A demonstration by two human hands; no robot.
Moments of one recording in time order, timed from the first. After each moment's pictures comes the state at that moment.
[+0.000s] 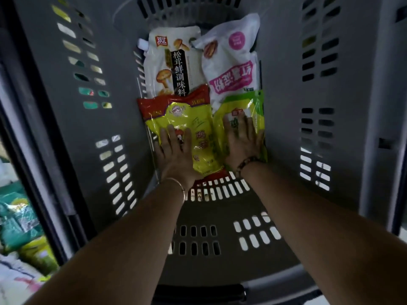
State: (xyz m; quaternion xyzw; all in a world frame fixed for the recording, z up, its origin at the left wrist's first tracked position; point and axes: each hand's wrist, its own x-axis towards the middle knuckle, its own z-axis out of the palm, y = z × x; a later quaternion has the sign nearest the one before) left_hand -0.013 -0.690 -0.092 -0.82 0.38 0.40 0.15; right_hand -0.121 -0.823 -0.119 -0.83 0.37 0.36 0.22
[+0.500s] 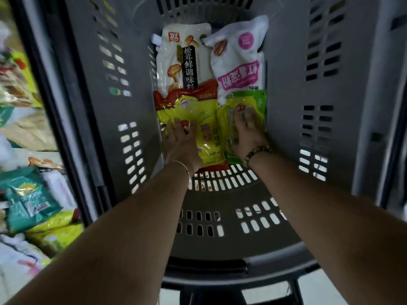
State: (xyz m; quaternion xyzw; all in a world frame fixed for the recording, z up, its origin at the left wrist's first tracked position) left_hand 0.003 -0.702 -0.069 -0.82 0.32 0.47 0.09; right_hand -0.117 -0.836 -0.099 -0.80 0.40 0.34 0.29
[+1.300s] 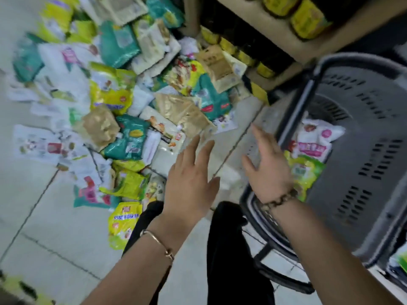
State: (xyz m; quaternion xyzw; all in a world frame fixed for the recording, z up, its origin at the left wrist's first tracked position) left_hand 0.083 -0.470 0.200 -0.93 0.14 0.25 -0.23; right_hand 0.062 -0.632 0.186 -0.93 0.19 0.12 0.30
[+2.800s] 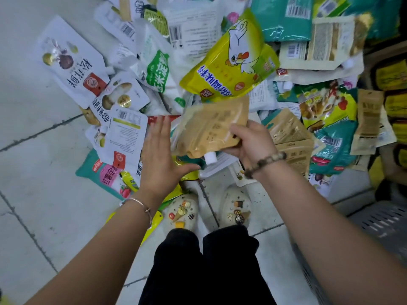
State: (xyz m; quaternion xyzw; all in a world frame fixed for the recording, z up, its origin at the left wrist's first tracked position) left_hand 0.145 -0.164 -0.084 -0.89 -0.22 0.15 -0.37; right_hand 0.254 -0.321 -0.049 -0.60 0.31 0.39 0.63
